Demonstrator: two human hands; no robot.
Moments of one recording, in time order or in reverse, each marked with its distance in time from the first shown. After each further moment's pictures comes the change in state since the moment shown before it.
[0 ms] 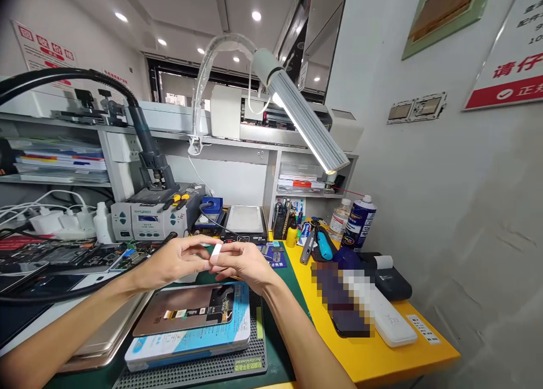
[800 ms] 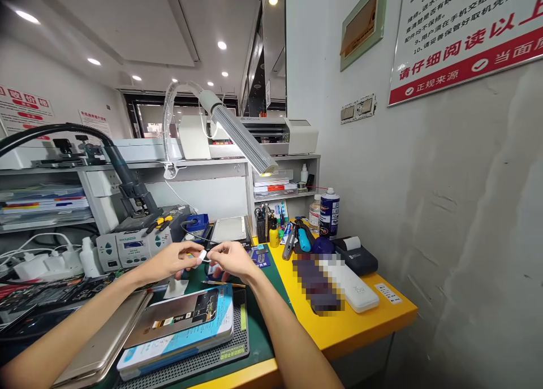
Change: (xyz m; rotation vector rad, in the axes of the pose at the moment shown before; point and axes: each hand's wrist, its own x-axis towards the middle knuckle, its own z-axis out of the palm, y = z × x) left_hand 0.029 0.007 -0.011 0.590 -0.057 -0.153; right_hand 0.003 -0.001 -0.021 -0.311 0.140 -0.100
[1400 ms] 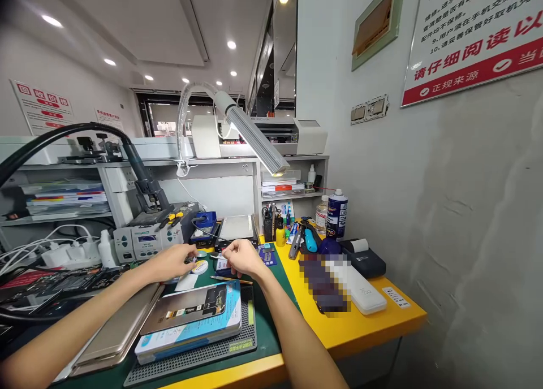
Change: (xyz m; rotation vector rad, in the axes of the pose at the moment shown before) left_hand -0.005 -0.020 -0.006 0.624 0.015 -0.151; right_hand 0.007 0.011 -0.005 -0.218 0.079 -0.015
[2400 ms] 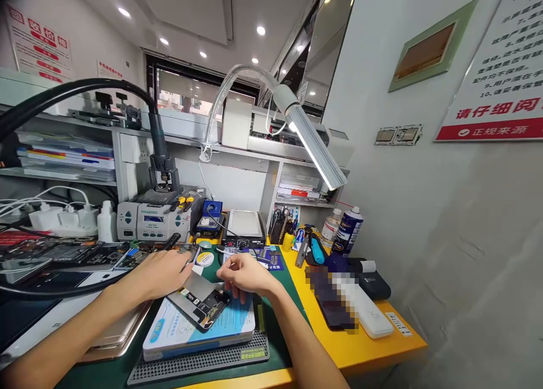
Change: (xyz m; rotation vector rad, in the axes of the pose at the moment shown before) left_hand -0.048 -0.002 0.022 -0.027 0.126 -0.034; right_hand -0.021 -0.022 0.025 -0.029 -0.325 0.183
